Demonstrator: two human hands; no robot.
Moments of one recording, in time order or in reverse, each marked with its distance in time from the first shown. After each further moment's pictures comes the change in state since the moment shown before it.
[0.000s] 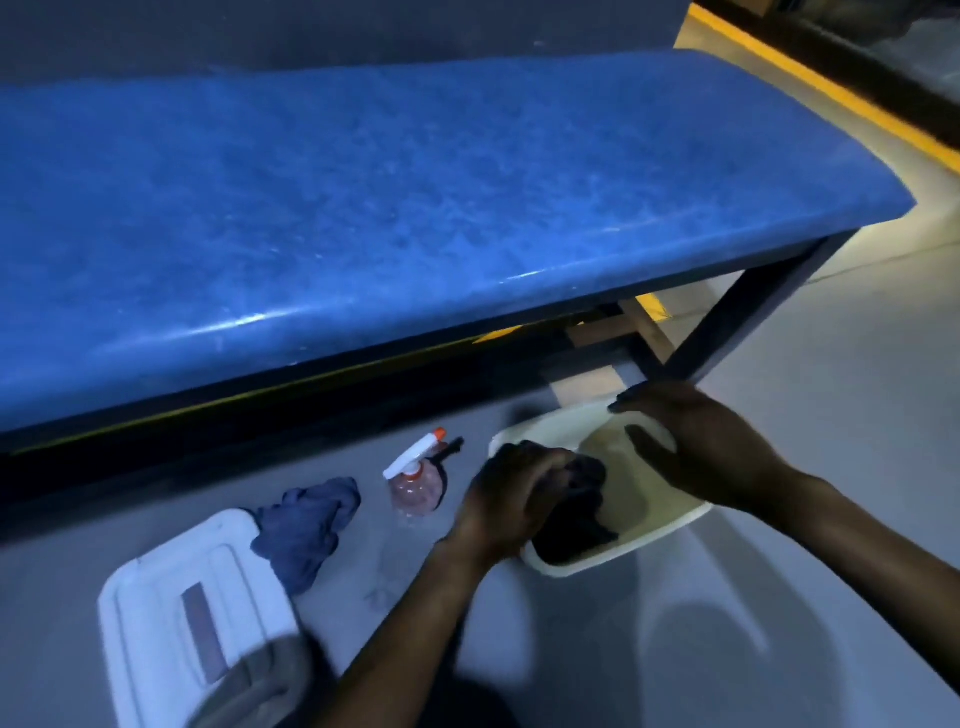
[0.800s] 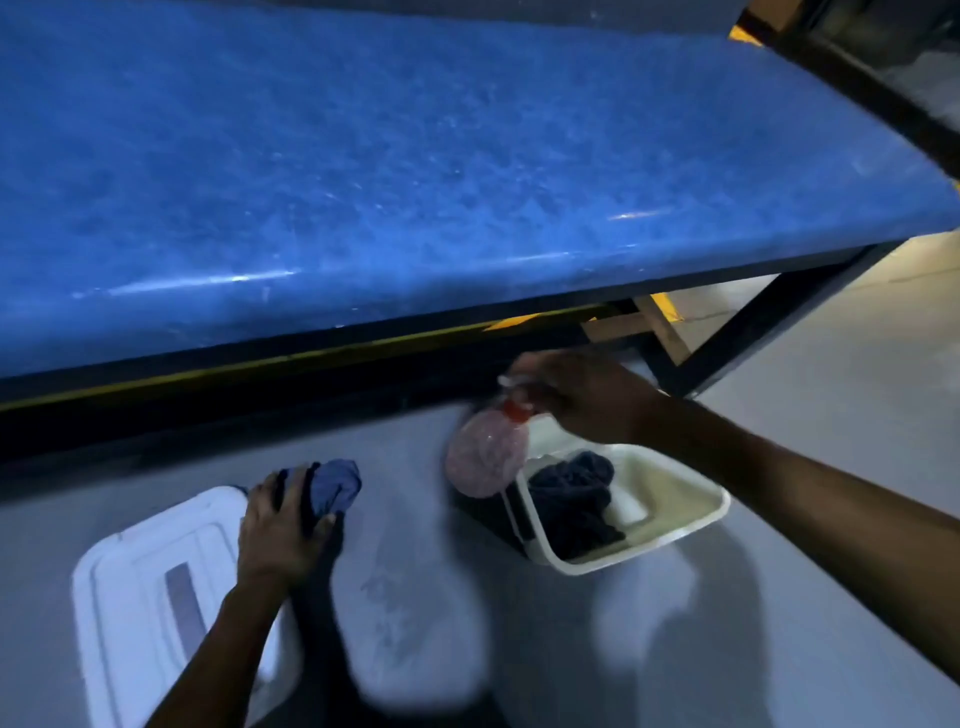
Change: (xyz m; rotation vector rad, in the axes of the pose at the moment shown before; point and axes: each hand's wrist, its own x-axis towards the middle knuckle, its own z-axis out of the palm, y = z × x) left_hand -0.170 -0.224 -0.091 0.432 0.060 -0.721; right_hand 0.115 -0.086 0.036 0.222 -0.163 -0.257
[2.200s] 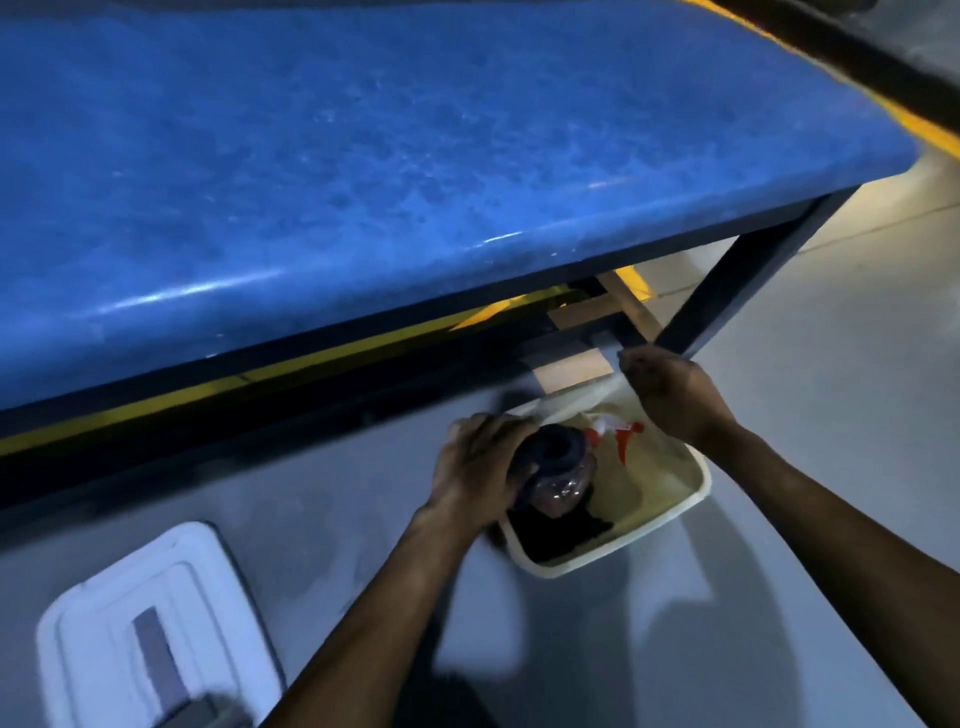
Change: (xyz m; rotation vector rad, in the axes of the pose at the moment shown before) left_hand 0.014 0.290 0.005 -0.037 -0.112 0.673; right_hand -0.117 0.143 0.020 -0.015 0.328 0.607
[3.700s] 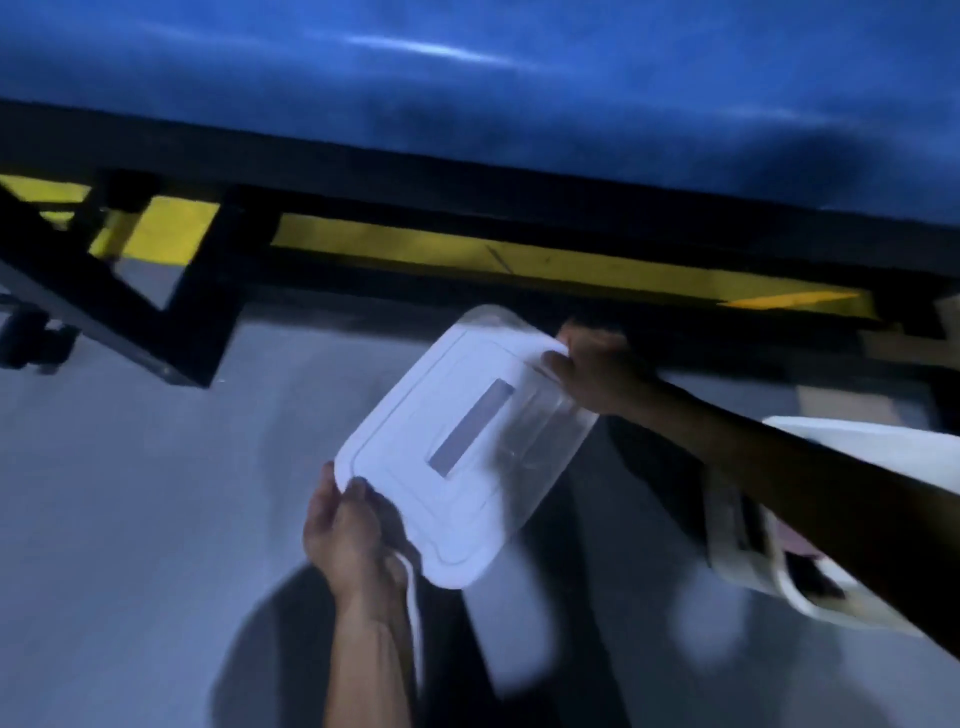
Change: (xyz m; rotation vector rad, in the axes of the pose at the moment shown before) left_hand -0.297 -0.137 -0.076 -1.253 1.531 -1.449; right_hand 0.025 -0.326 0.237 -0.177 -0.348 -0.509
